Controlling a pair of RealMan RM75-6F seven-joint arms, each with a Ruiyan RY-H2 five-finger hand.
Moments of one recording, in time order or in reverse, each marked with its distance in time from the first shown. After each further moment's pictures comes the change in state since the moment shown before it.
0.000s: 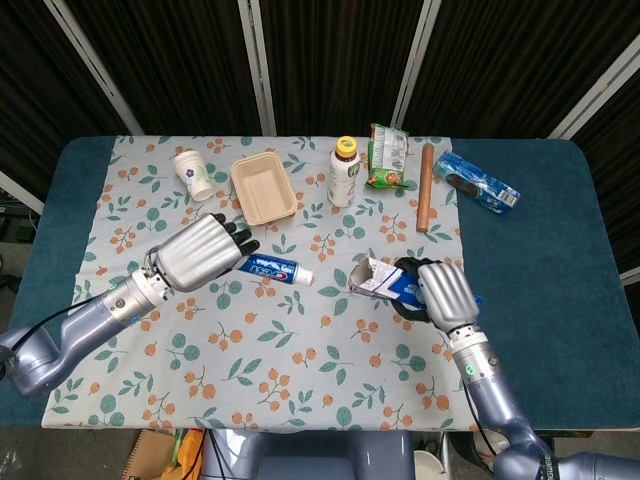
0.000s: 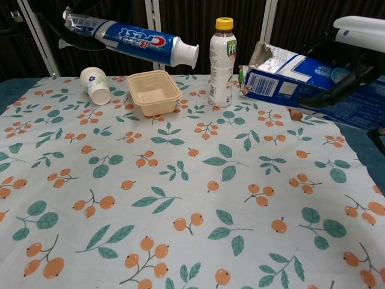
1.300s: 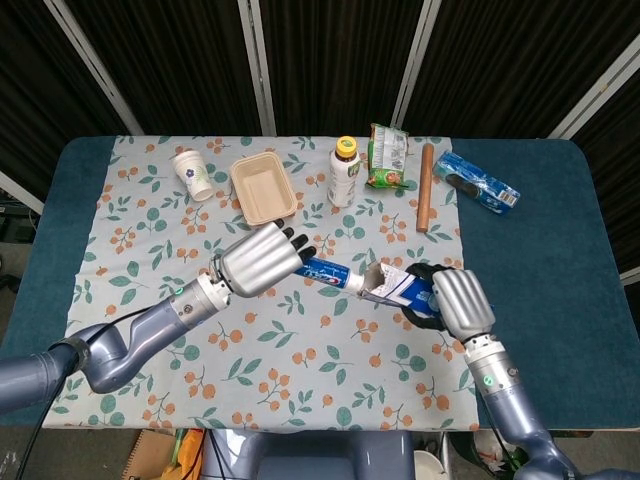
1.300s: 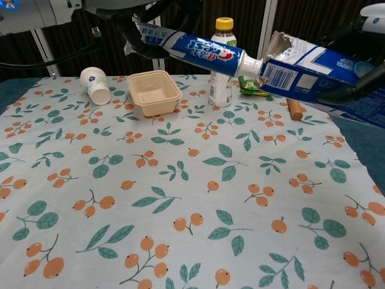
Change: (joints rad) left arm -0.118 -0.220 -0.055 -0.004 -0.161 -0.057 0.320; right arm -0.048 0.097 -0.020 -0.072 -0.041 0.006 0.086
